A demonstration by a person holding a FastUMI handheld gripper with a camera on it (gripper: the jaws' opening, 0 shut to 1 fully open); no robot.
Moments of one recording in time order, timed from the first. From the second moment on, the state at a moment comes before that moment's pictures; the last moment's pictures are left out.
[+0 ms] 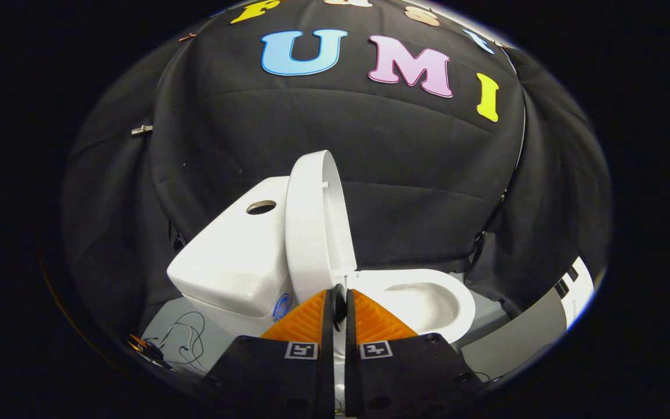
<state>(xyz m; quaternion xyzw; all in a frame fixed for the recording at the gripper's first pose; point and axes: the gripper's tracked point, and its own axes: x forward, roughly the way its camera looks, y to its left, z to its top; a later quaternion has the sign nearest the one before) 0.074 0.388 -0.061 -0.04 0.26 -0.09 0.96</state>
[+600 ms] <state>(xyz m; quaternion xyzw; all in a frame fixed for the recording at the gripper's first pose) 0.079 0.411 -0.063 -0.05 0.27 -0.03 0.96</state>
